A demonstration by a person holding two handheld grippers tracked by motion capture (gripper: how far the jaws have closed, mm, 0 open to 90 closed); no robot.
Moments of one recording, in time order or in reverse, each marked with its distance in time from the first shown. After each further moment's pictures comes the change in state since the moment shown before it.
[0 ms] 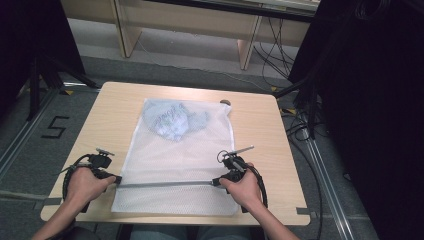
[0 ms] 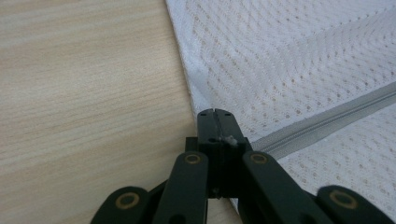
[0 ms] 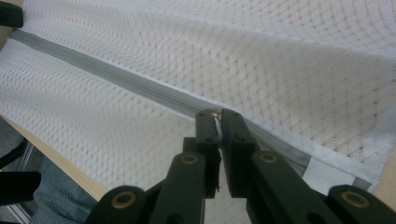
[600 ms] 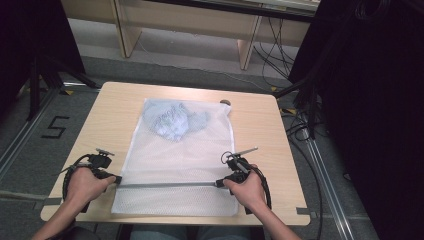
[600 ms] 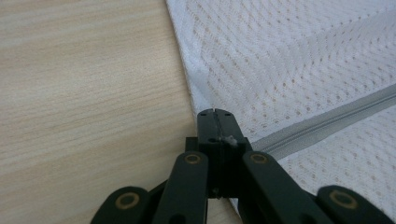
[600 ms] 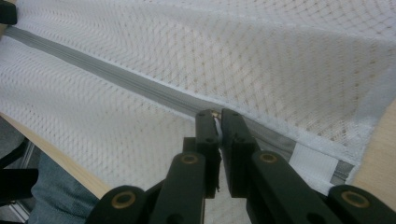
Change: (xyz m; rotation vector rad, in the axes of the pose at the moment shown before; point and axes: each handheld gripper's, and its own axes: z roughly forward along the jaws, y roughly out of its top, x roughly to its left) left arm -0.001 0.000 0.000 -0.007 -0.002 -0.008; right arm -0.002 -0.005 -0.008 0.060 0.011 0.100
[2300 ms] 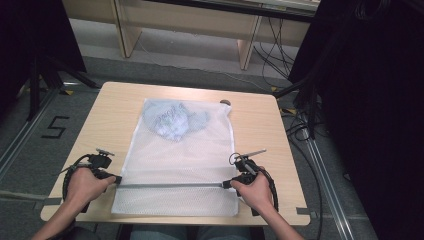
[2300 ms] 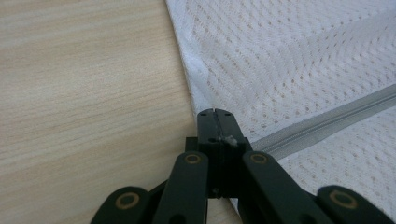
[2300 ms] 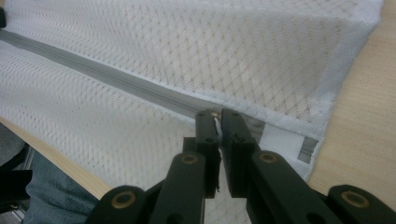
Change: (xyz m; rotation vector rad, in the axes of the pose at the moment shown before) left arm 0.000 0.000 0.000 0.001 0.002 0.005; right arm -0.022 -0.008 -0.007 -0.038 -0.014 -0.014
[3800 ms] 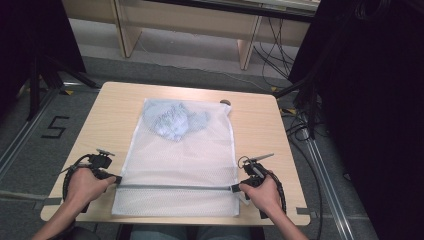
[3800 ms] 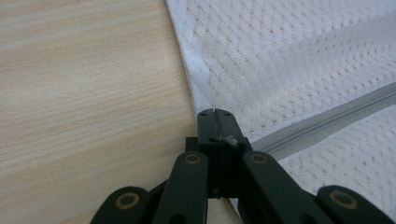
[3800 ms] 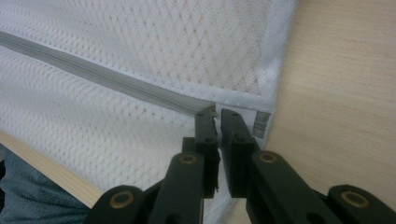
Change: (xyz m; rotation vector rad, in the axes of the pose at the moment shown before) left arm -0.002 -0.001 0.000 0.000 0.004 -0.004; right arm -0.026 -0.011 -0.001 0.060 -0.015 0.083
